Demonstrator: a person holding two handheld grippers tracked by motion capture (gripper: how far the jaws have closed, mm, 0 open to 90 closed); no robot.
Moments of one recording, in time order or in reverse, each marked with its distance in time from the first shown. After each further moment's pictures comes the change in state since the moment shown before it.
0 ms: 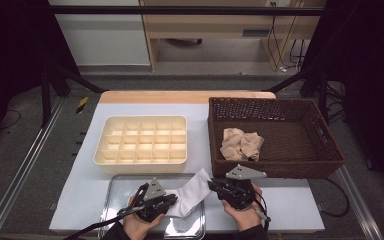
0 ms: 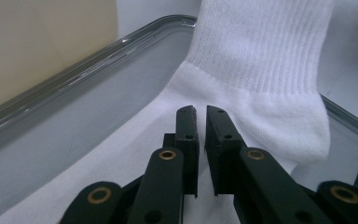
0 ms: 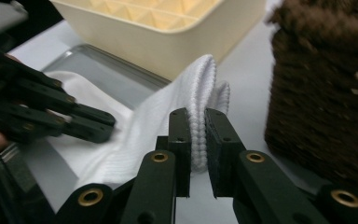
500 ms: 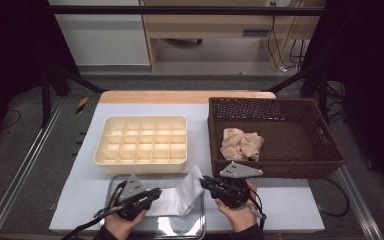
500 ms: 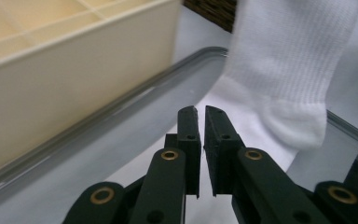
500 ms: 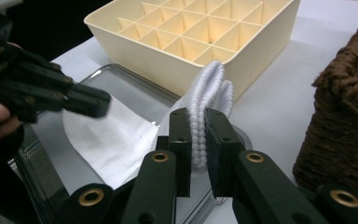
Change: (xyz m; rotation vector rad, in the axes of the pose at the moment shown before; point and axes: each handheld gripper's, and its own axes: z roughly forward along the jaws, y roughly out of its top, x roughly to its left) left arm 0.026 -0.003 -0.057 -0.105 0.075 -0.031; right arm 0.020 0.020 -0.004 -0.044 0.055 -0.033
